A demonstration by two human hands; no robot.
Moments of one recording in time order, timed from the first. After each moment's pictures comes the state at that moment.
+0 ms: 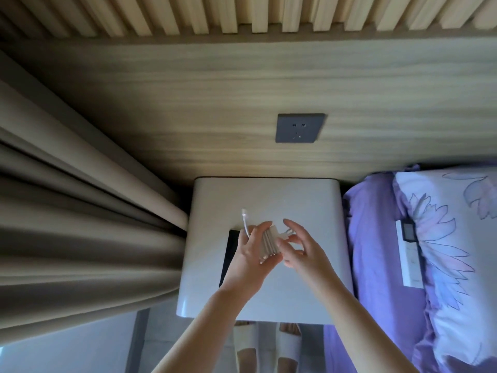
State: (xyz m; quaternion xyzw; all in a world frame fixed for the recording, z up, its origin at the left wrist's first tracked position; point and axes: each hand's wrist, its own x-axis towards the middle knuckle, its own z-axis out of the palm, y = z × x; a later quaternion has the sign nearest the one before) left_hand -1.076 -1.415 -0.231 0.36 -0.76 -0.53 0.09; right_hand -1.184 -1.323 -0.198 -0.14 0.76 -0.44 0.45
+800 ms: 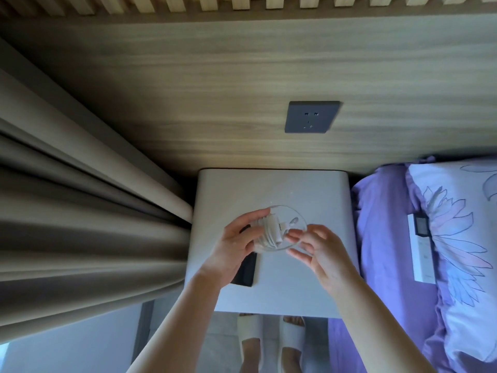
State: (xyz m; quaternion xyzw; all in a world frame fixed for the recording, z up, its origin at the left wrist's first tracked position) left_hand -1.065 -1.457 -0.203 0.37 -0.45 -0.81 0.07; right_hand -1.193 -1.331 -0.210 0.12 0.60 -0.60 0.50
